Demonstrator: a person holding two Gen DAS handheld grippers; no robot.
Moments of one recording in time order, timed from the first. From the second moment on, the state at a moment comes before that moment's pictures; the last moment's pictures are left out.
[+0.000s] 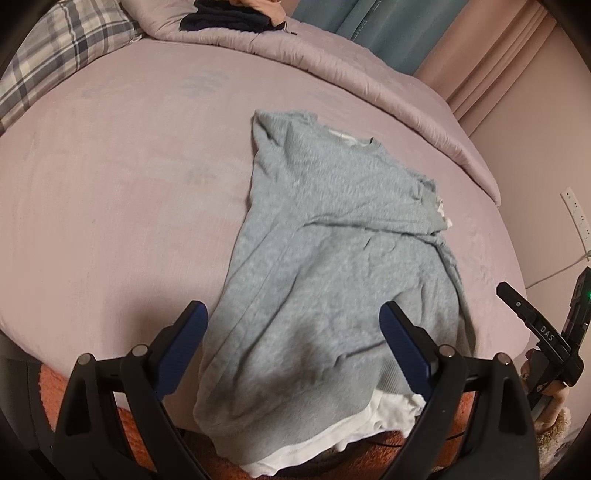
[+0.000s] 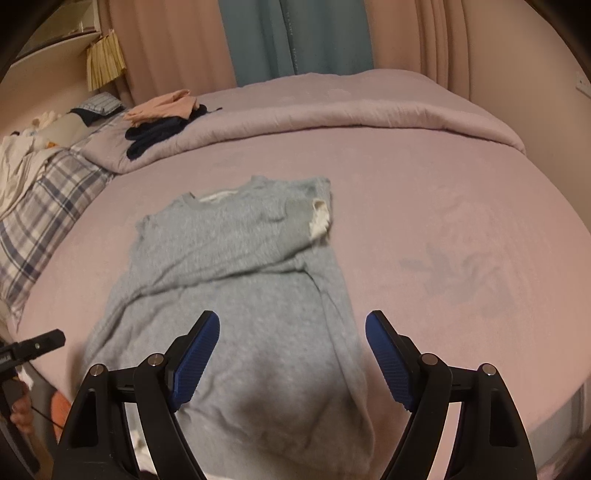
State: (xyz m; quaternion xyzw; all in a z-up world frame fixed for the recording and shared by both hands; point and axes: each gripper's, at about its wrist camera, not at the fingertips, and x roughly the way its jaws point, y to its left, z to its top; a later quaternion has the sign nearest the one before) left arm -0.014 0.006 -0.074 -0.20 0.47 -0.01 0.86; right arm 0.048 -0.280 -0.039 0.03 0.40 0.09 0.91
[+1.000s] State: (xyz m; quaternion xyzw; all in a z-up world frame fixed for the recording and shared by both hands) left arm -0.051 0.033 -0.131 -0.25 0.53 0.00 0.81; right arm 0.002 -0.333 -0.103 0.13 0.50 0.08 0.85
